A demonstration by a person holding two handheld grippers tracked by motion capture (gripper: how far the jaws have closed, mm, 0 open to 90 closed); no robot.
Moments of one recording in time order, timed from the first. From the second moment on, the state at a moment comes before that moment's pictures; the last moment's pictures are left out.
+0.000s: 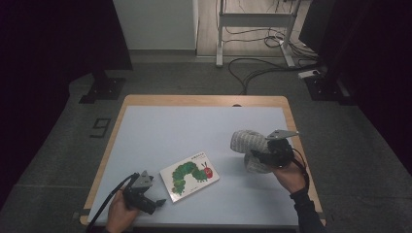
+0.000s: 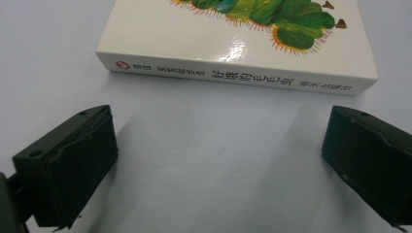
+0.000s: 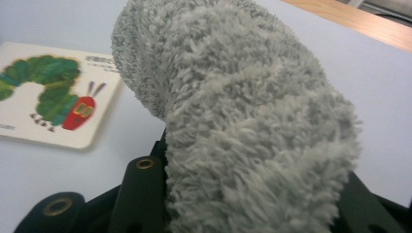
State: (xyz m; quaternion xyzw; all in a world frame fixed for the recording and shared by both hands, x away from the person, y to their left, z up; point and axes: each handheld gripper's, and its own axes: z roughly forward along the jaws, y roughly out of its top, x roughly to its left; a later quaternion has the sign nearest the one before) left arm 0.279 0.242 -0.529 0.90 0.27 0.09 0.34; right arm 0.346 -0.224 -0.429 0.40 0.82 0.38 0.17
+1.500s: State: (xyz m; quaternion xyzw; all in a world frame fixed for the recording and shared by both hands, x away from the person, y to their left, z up) left arm 0.278 0.242 -0.529 0.90 0.27 0.10 0.34; right arm 0.347 -0.084 -0.480 0.28 0.88 0.38 0.10
